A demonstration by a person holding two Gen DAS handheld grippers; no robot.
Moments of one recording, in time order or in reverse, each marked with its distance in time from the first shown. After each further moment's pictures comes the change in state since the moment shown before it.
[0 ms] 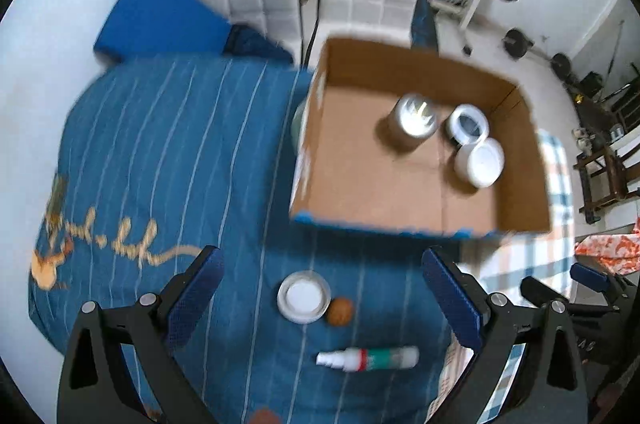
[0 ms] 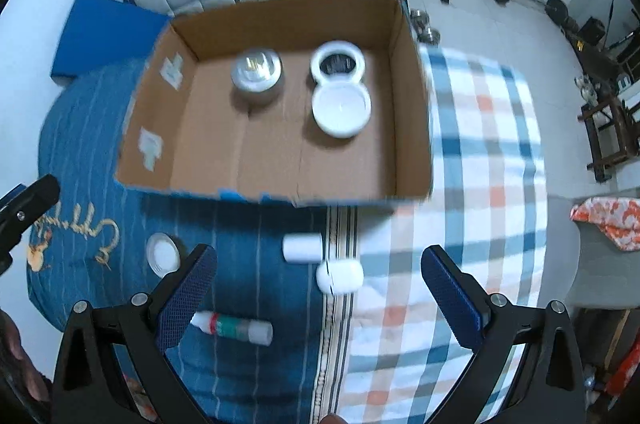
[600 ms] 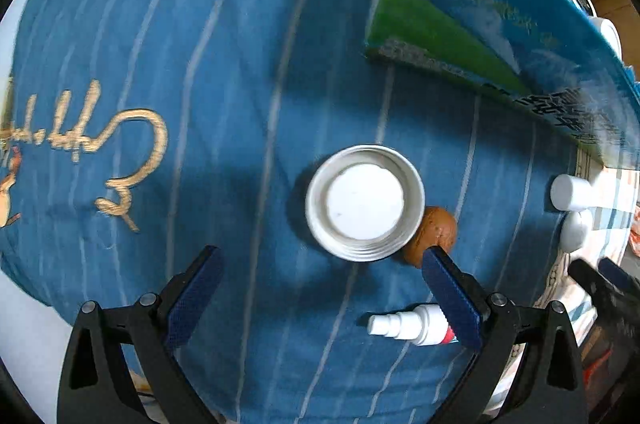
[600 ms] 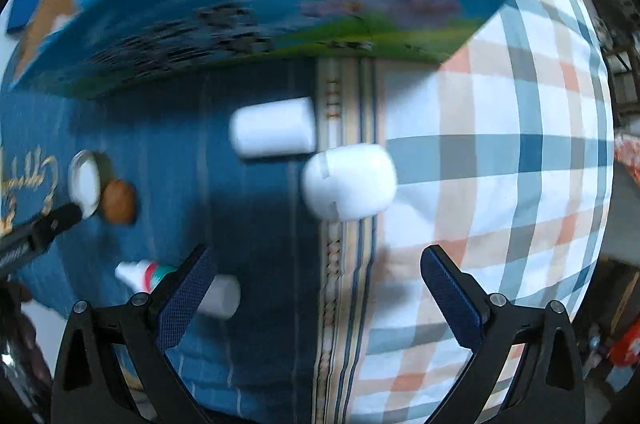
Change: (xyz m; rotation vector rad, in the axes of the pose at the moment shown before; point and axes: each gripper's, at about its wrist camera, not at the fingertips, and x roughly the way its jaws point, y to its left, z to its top) left arm 0.158 0.041 -0.084 -0.065 0.412 0.039; right arm 0.144 -0.012 -0.069 0.059 0.262 -0.010
